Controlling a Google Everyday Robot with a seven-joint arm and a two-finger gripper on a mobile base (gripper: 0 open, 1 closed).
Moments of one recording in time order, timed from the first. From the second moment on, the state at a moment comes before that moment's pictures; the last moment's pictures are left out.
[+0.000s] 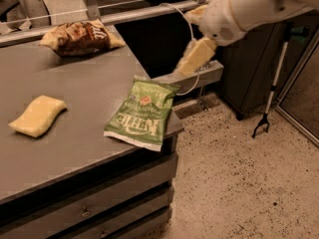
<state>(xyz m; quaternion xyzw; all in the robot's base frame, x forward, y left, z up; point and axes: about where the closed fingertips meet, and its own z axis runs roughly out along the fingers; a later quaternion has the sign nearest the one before) 0.603 -0.059 0.962 -0.62 0.66 0.13 0.39</state>
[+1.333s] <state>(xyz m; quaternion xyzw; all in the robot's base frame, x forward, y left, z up) 0.627 0.024 0.961 -0.62 0.59 0.24 0.46</state>
